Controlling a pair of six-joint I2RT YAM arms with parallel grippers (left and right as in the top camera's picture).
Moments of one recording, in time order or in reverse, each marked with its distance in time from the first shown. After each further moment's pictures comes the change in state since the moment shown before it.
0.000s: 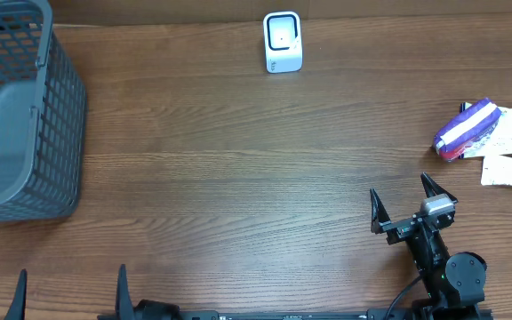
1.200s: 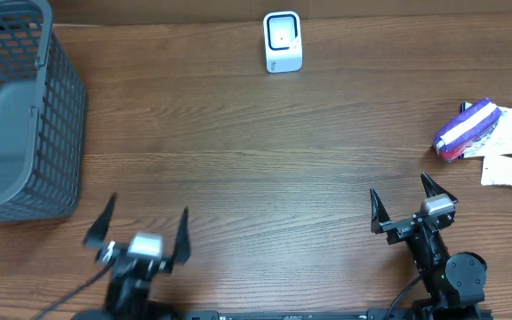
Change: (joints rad) left arm 0.008 -0.005 -0.579 0.425 0.171 -0.179; right arm 0.000 0.000 0.000 0.001 0.000 0.000
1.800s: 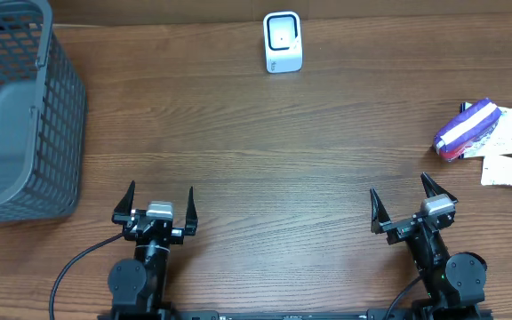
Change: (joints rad) left arm 0.174 0.001 -0.428 0.335 0.052 -0.066; right arm 0.000 -0.001 0.000 0.000 0.000 0.000
